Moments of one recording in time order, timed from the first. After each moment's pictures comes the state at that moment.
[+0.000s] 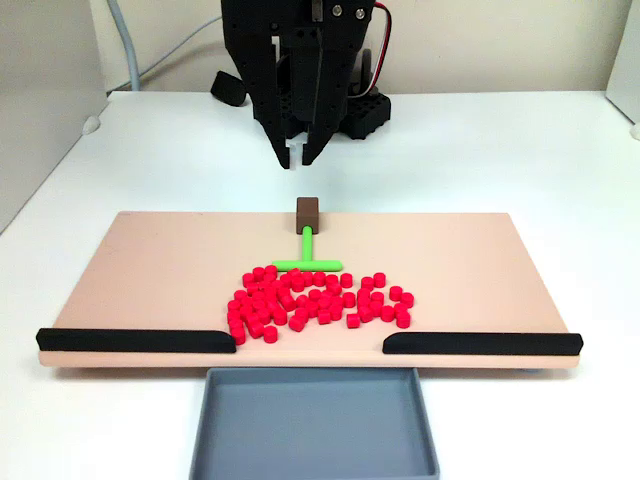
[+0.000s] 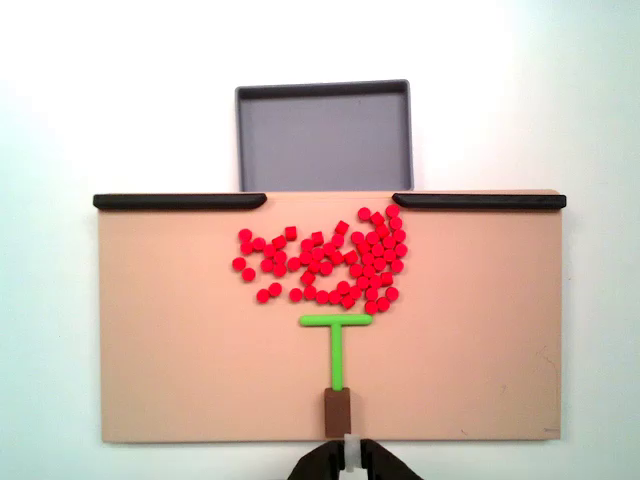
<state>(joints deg) 4.0 108.4 116.8 74.4 -93.8</state>
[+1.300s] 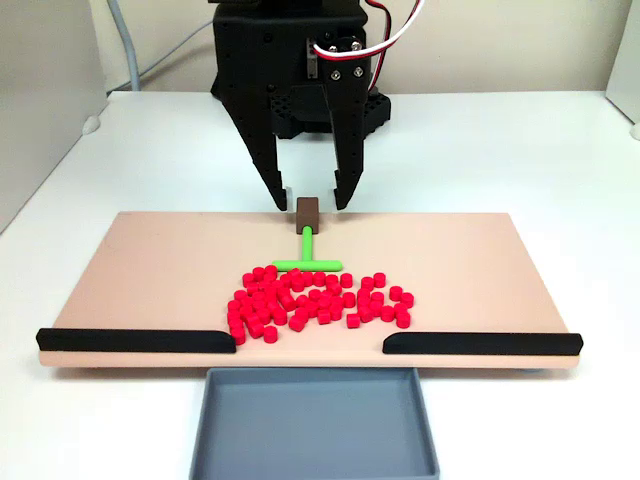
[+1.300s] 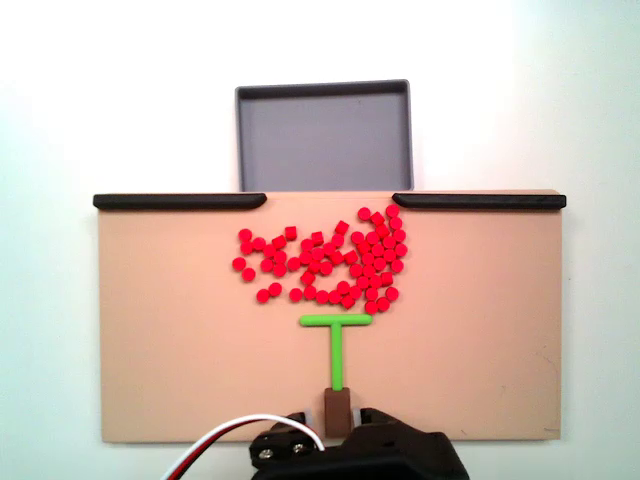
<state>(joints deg) 4.4 97.5 114.9 70.0 -96.9</state>
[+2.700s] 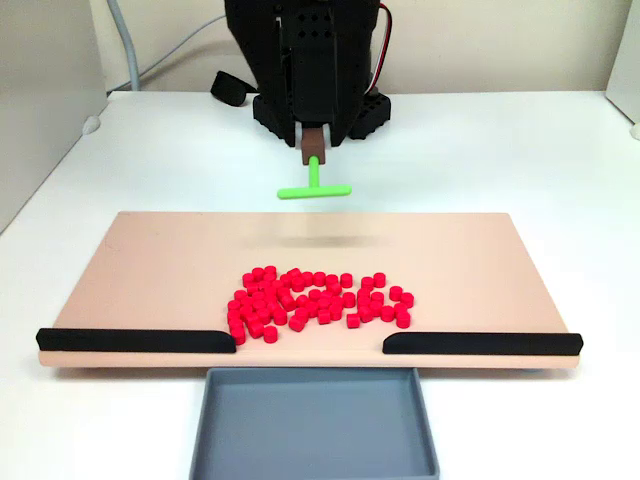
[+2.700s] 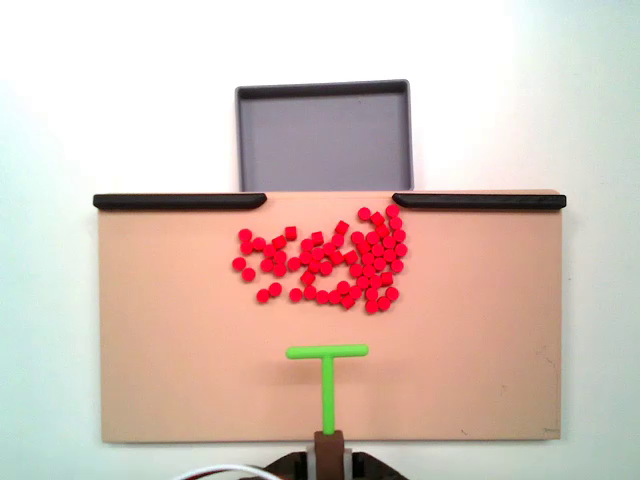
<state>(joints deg) 2.0 100.5 101.3 87.8 -91.1</state>
